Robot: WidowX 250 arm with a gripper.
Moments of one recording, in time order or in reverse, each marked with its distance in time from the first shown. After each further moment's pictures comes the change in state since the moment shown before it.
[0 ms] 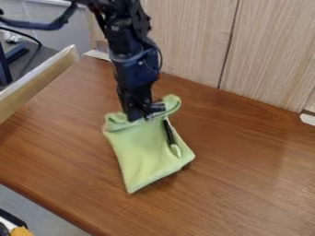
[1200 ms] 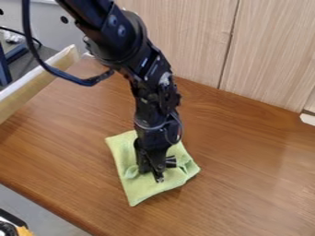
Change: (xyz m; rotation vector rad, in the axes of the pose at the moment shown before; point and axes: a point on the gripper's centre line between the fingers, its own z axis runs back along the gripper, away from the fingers) arm -0.013 -0.047 -0.064 0.008 0.113 -0.166
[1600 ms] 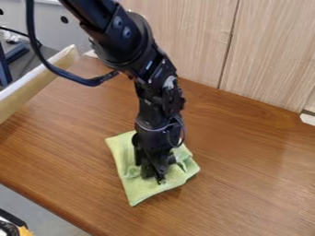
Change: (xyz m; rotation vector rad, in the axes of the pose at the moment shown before) arm 0.002 -0.002 0.000 0.028 0.010 0.015
